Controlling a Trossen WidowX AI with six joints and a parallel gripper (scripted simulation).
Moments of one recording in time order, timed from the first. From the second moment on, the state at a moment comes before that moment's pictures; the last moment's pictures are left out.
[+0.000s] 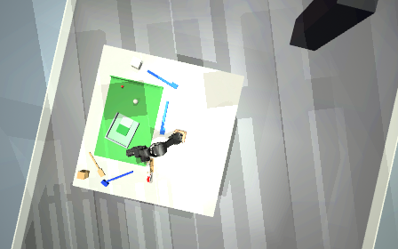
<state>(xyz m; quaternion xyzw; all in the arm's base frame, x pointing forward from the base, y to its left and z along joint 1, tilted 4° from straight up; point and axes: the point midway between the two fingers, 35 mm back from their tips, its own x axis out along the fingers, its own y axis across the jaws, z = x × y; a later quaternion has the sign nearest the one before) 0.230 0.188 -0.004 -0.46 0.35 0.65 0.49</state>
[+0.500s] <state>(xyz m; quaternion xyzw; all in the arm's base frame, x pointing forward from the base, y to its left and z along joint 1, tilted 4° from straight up) 0.230 0.190 -0.024 -0.46 0.35 0.65 0.49</state>
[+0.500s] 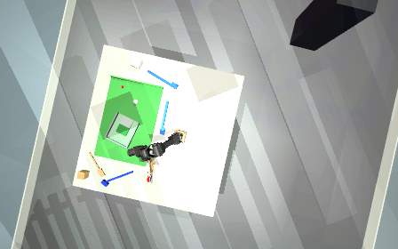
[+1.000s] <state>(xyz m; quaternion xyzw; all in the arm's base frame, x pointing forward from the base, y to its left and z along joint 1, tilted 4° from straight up) 0.229 0.190 -0.026 -0.46 0.35 0.65 0.49</state>
